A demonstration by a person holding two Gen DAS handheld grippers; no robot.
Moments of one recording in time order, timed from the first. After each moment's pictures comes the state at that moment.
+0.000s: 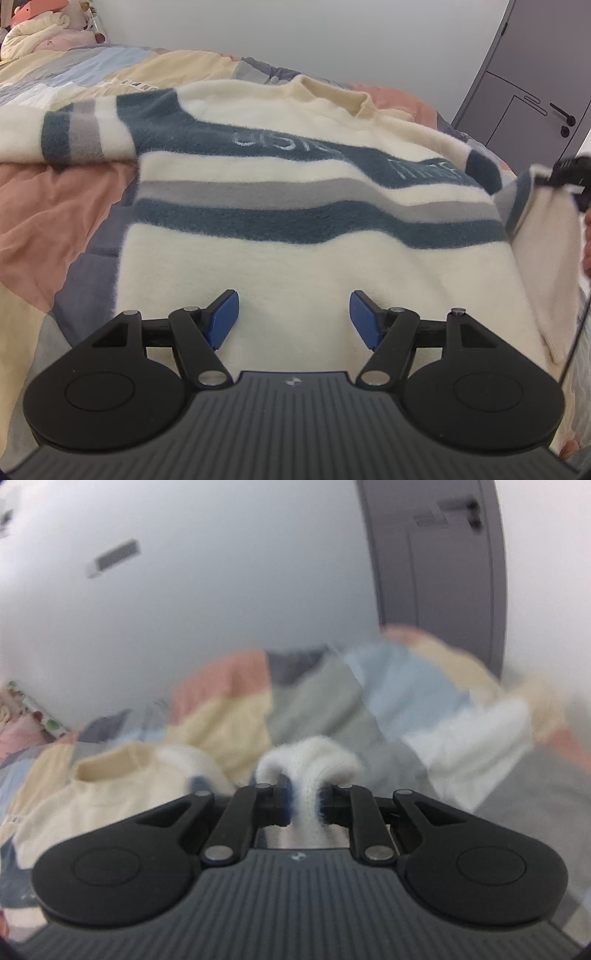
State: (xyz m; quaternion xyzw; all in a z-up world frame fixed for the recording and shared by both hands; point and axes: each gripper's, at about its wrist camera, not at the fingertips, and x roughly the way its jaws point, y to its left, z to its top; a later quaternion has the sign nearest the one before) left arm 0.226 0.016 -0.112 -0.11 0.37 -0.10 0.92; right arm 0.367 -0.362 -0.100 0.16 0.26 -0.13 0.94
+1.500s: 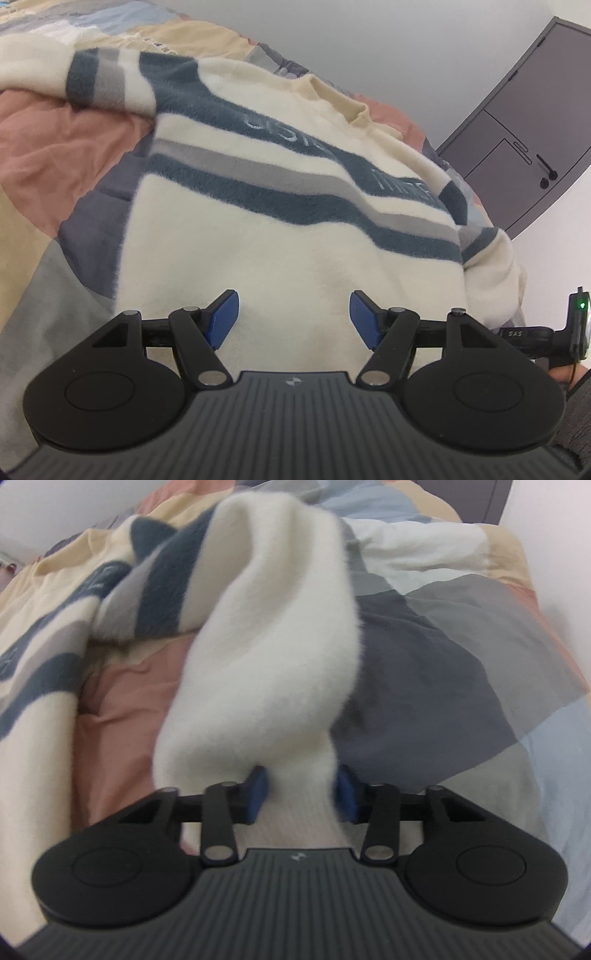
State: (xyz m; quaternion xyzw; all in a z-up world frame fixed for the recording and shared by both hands) left arm 0.196 0.044 -0.103 -0.23 0.39 -0.12 0.88; right arm 0.277 -0.367 -0.175 0.09 0.51 -0.11 0.85
